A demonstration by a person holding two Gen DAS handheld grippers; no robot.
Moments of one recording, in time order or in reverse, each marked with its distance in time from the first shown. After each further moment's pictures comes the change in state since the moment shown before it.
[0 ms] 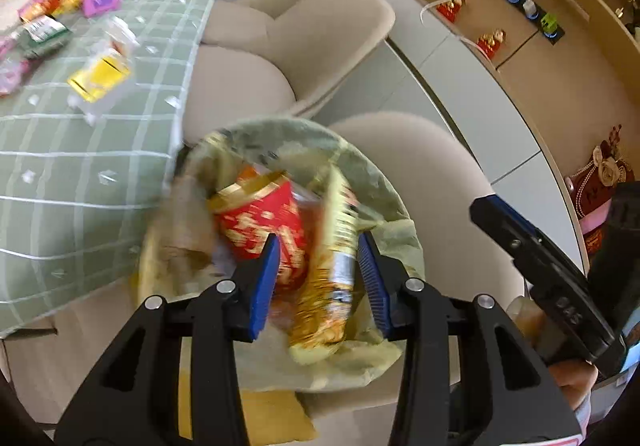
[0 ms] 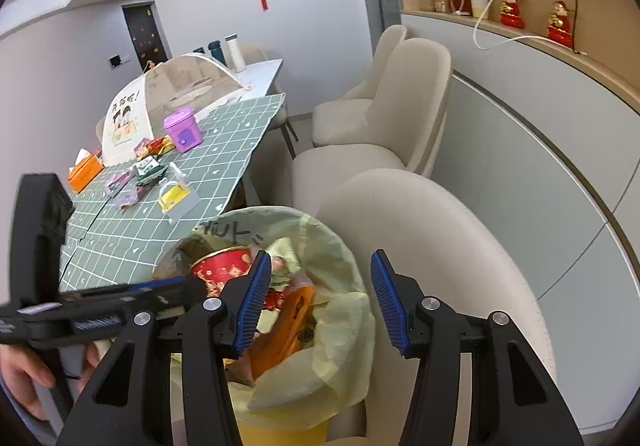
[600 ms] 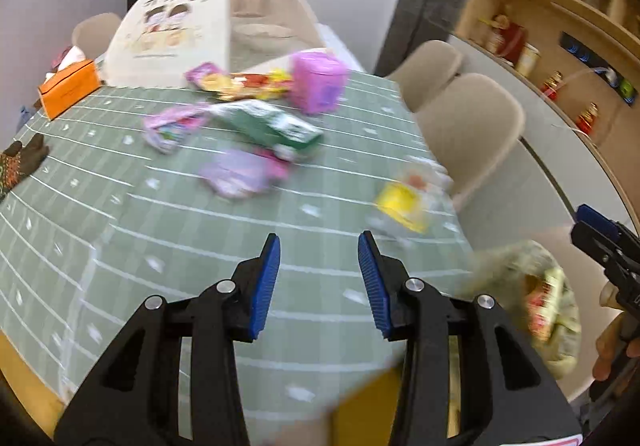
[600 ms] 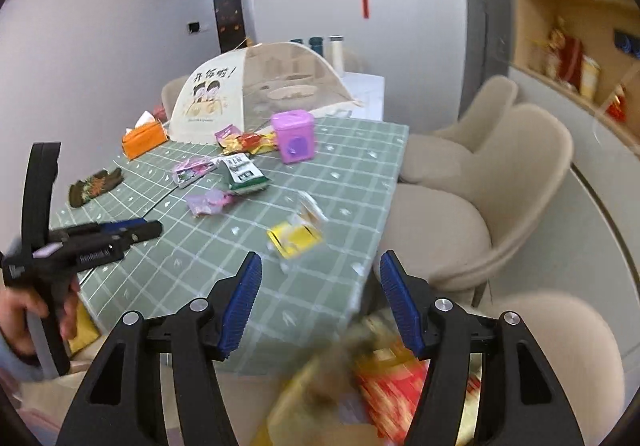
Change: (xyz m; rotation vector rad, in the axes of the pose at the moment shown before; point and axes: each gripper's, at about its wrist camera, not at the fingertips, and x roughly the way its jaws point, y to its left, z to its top) left arm -0.129 0.230 0.055 -0.036 -0.250 0.372; right arm 0.081 0.205 0.064 -0.263 -0.016 0.138
